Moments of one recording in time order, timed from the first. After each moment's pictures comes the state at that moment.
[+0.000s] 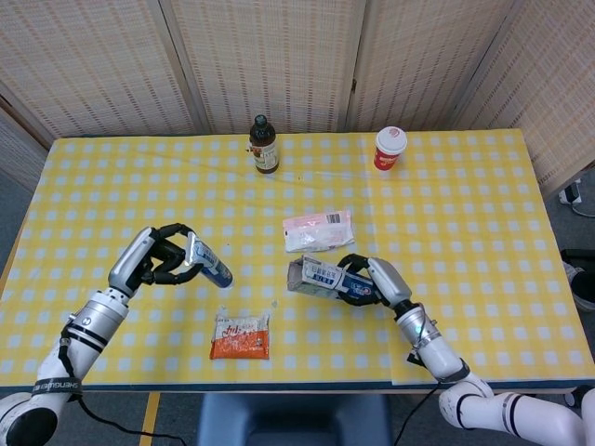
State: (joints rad) left arm -0.57 -0.97 -0.42 -2.11 0.98 0.89 -0.52; right arm 0.57 -1.57 0.19 -1.45 -1.34 0.94 0.45
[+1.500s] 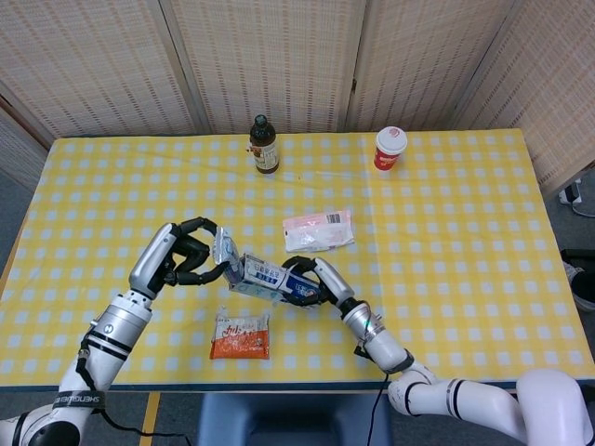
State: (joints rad) left arm -0.66 -1.04 -0.45 -2.27 0.83 1.08 -0.31; right arm 0.71 -1.79 0.28 -1.33 -1.33 0.86 0.70
